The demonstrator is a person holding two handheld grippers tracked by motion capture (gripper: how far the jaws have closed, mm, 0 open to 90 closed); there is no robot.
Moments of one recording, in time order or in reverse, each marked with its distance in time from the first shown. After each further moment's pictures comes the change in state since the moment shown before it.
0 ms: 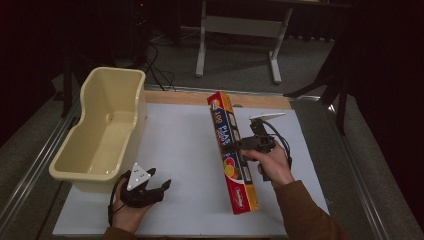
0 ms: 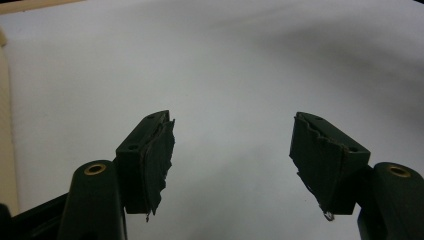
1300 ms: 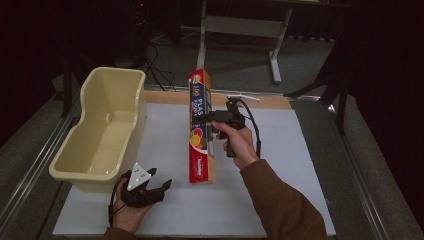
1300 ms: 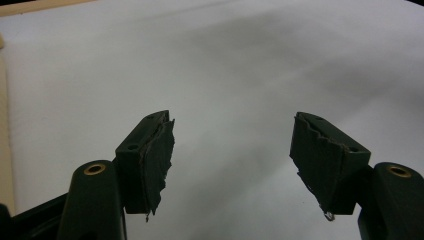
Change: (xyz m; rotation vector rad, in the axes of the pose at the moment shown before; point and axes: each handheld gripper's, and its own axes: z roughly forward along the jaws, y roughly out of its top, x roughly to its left) left arm -0.001 0.001 0.001 -0.004 -0.004 0.003; right arm 0.032 0.063 0.055 -0.106 0.264 0.173
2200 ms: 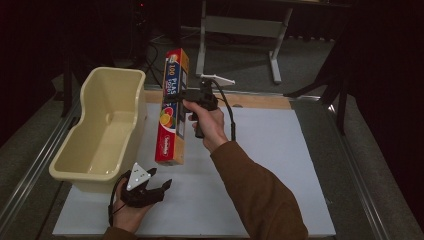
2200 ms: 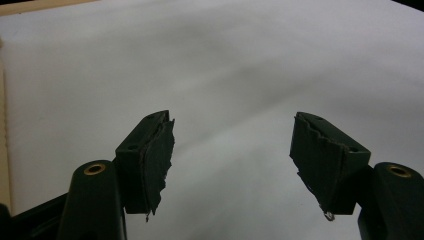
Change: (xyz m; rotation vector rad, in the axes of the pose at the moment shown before) left arm 0.000 -0.001 0.000 -0.010 -0.007 -0.013; right arm 0.057 0.032 0.059 -0.048 0.038 0.000
